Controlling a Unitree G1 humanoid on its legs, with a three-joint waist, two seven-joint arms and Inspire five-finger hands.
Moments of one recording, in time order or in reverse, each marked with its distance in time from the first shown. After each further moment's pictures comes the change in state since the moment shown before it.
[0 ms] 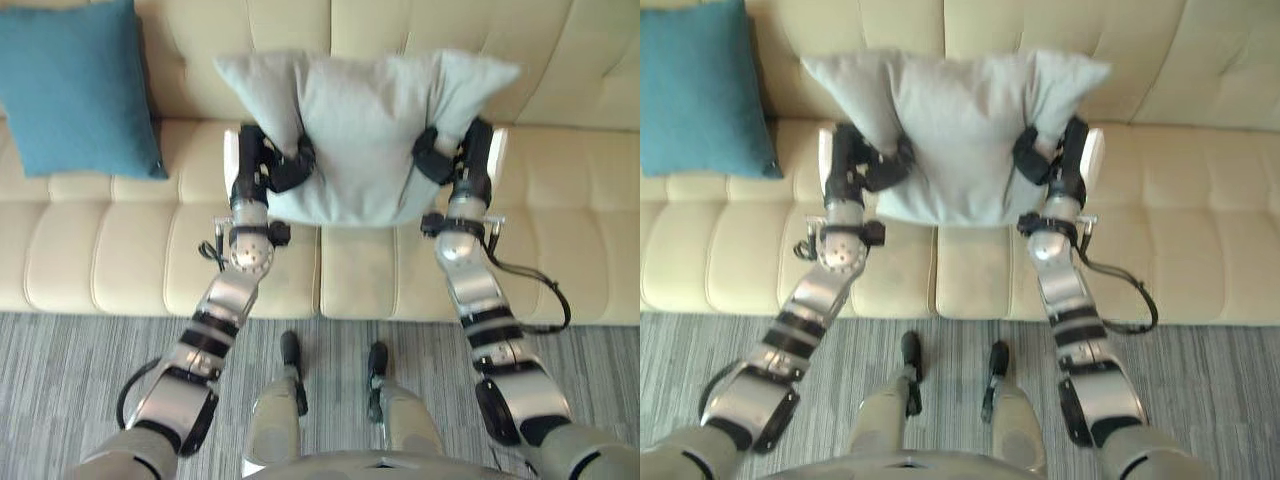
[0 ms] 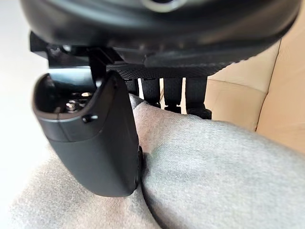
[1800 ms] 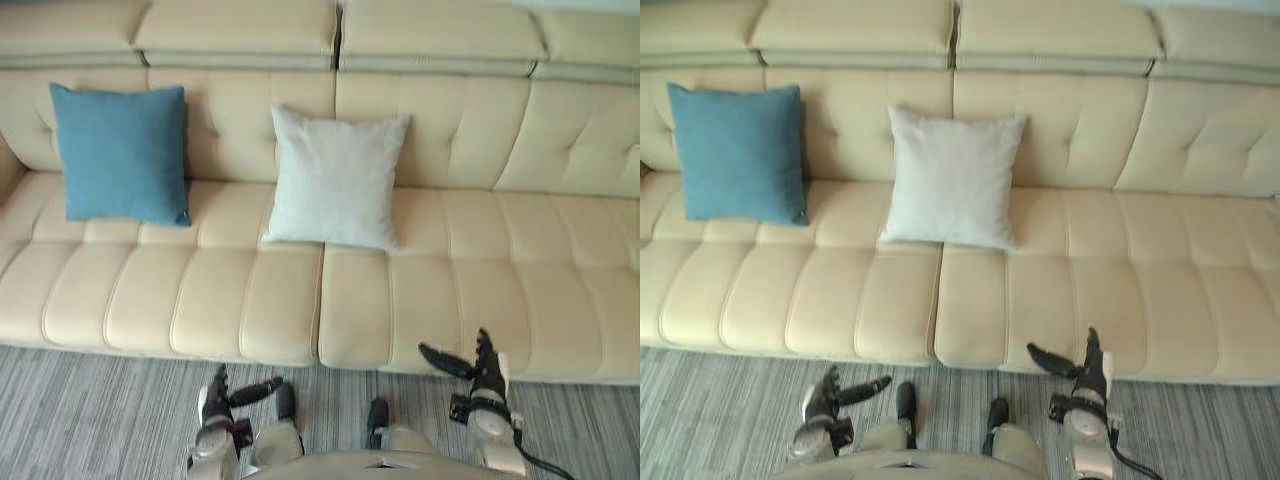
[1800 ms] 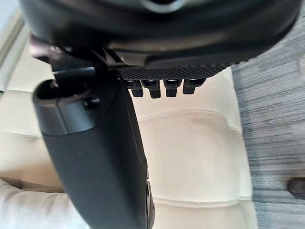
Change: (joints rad) left arm 0.804 -0.264 0.436 0.516 -0.083 -0.025 -0.380; right arm 0.888 0.173 -0.283 0.098 0.119 -0.019 0.341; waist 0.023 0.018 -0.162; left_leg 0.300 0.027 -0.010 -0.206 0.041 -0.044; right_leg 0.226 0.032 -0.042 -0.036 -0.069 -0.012
